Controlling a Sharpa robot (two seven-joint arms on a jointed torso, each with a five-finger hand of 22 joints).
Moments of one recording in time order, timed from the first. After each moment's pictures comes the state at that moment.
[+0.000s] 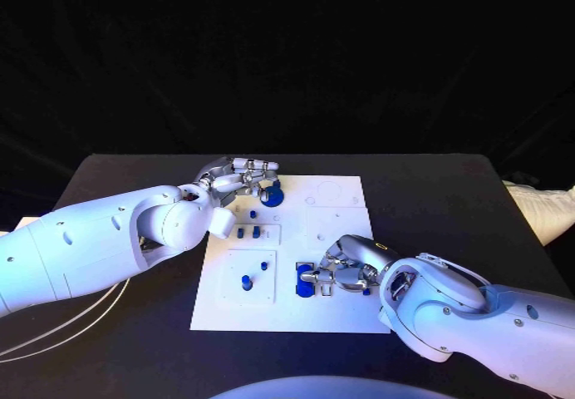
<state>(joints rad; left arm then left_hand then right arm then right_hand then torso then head) 1.18 -0.82 -0.03 1.49 -0.01 -0.23 0.23 1.47 -0.12 0.43 0.06 0.12 1.03 0.18 0.13 0.09 1.13 0.10 0.28 0.15 1.21 0.01 0.96 0.58 0.17 1.16 0.11 0.58 0.94 0.98 -0.89 -0.04 1.92 -1.43 -0.39 -0.52 1.11 0.06 -0.32 0.29 0.21 1.10 0.08 0.28 0.19 1.34 0.00 1.19 1.16 1.46 -0.07 1.44 1.31 0.09 1.40 0.04 1.36 1.11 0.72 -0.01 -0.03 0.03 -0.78</state>
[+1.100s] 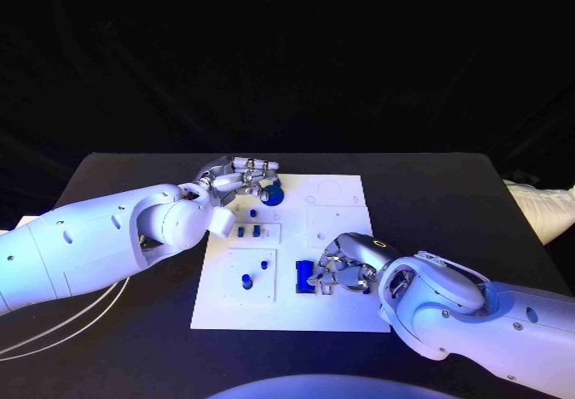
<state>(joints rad) 1.18 -0.82 -0.03 1.49 -0.02 -0.23 0.22 1.47 -0.12 0.43 0.06 0.12 1.03 0.18 0.13 0.09 1.13 0.10 0.28 0.15 1.21 0.01 0.96 0.58 0.17 1.16 0.11 0.58 0.94 0.98 -0.88 -0.04 1.92 -1.51 -0.37 -0.52 1.35 0.05 -0.22 0.16 0.21 1.09 0.08 0.29 0.24 1.33 -0.01 1.17 1.17 1.46 -0.07 1.44 1.31 0.09 1.40 0.04 1.36 1.12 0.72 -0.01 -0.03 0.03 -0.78</state>
